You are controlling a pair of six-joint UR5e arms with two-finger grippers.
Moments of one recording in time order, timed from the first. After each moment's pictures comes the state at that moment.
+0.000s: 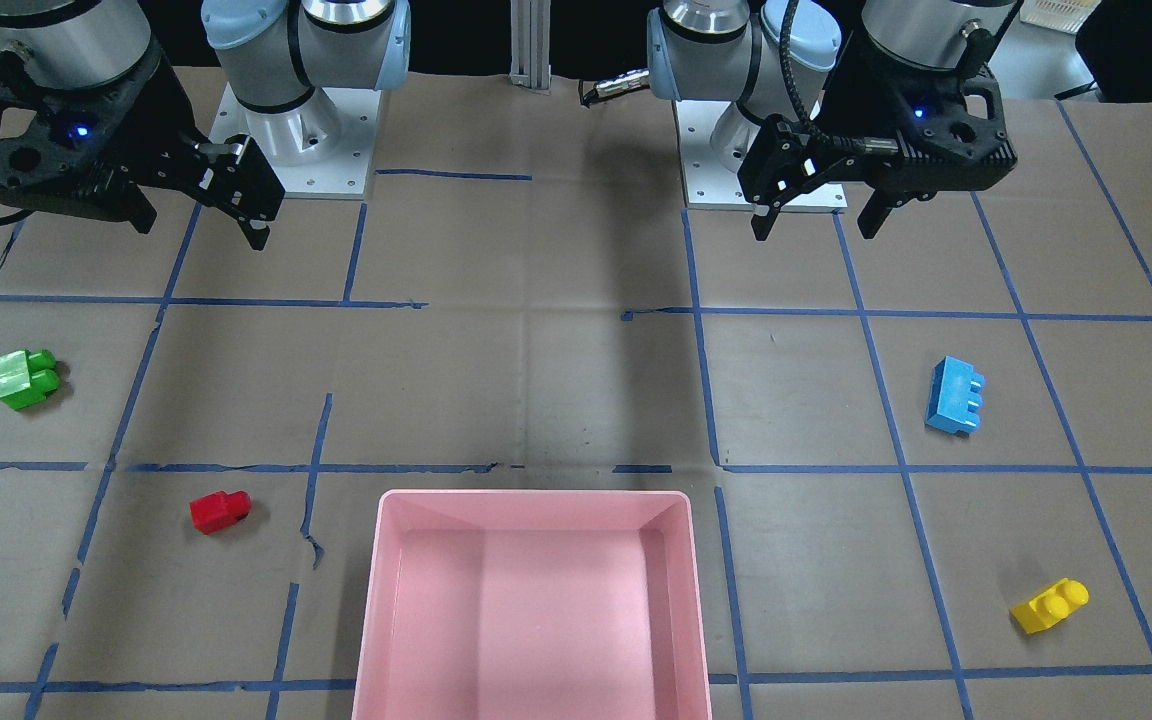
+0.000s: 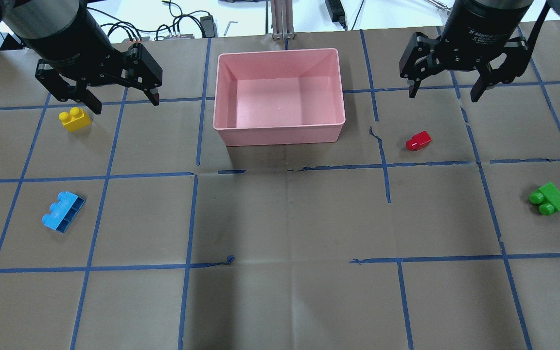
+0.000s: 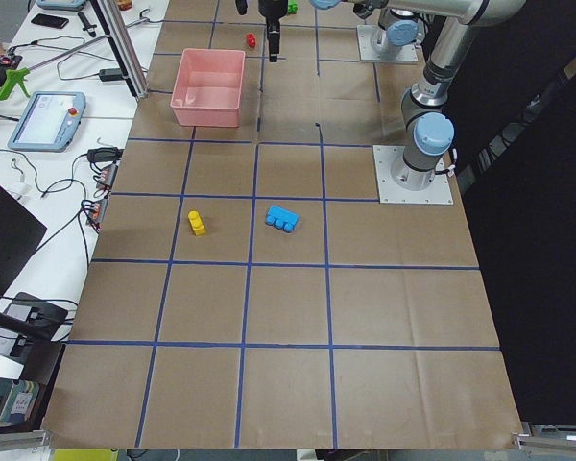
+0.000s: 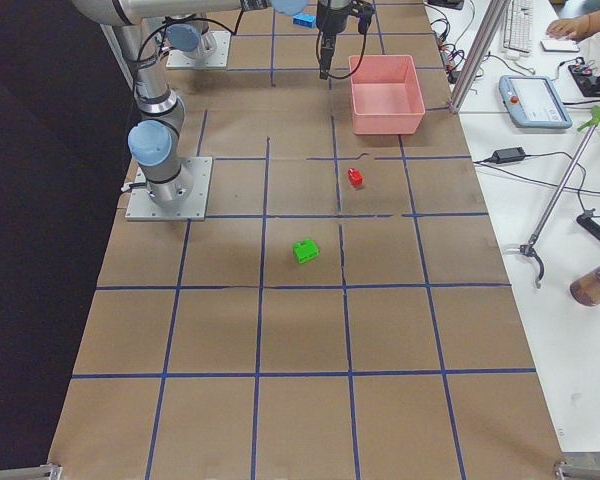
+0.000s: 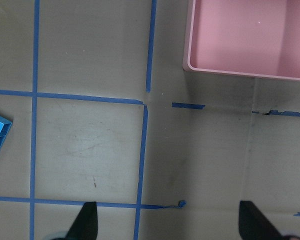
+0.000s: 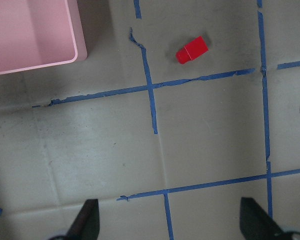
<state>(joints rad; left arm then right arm) -1.56 -1.55 -1.49 -1.61 1.53 -0.08 1.56 -1.53 1.43 -1.43 -1.58 0.14</state>
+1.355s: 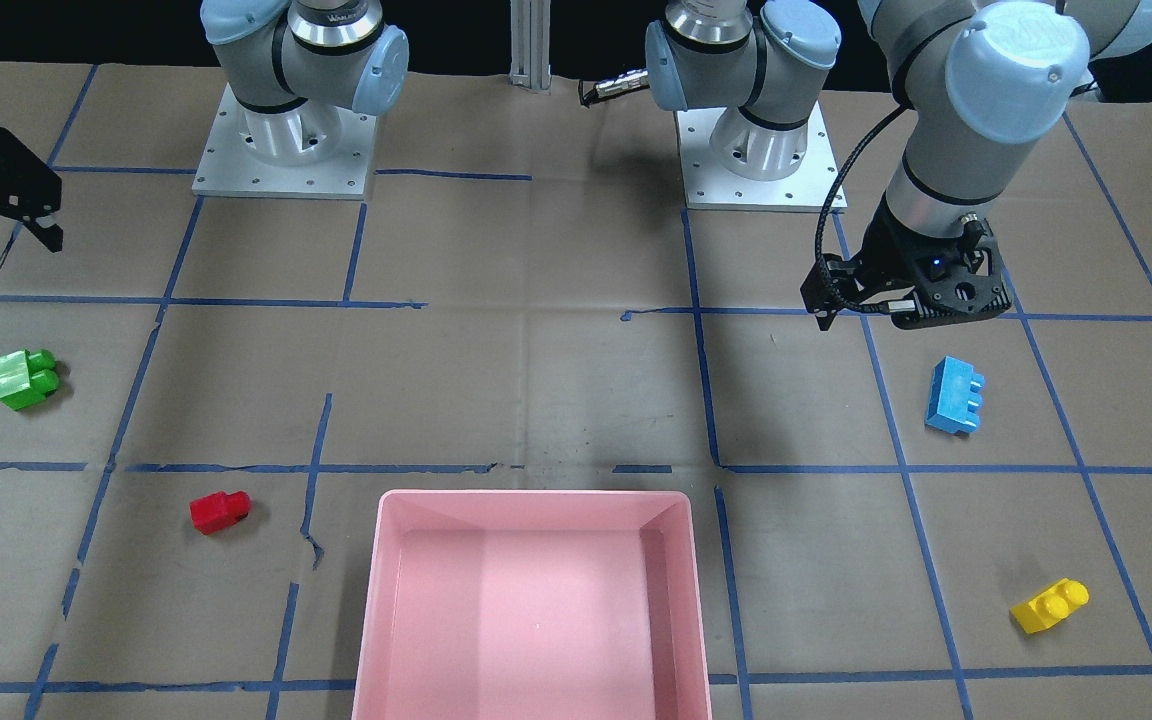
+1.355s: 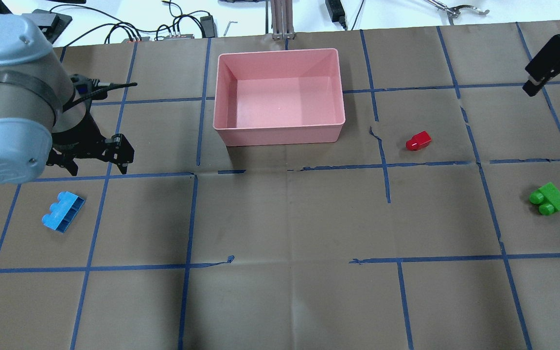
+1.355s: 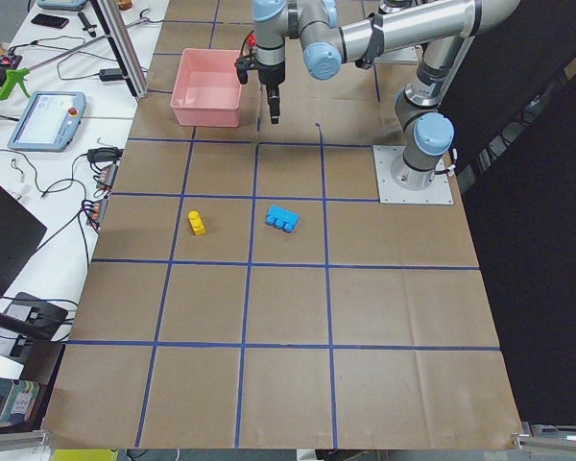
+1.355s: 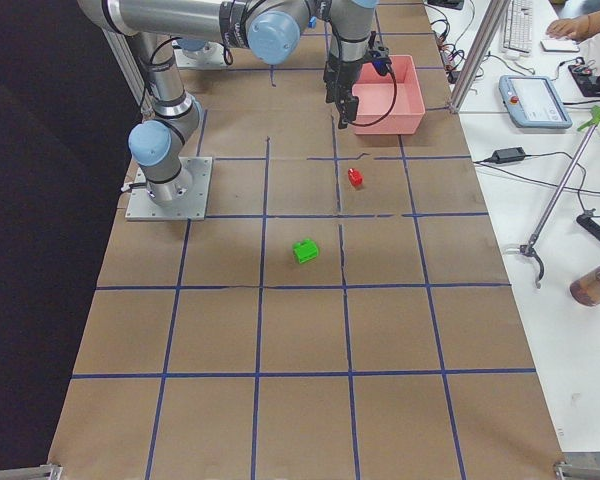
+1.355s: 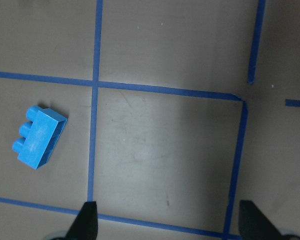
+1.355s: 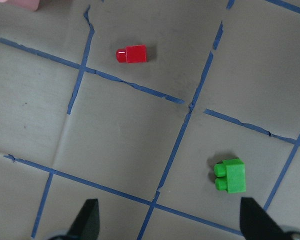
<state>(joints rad) -1.38 -1.57 -1.93 -1.27 1.77 0.11 1.17 -1.52 1.44 -1.45 -1.57 -0.78</state>
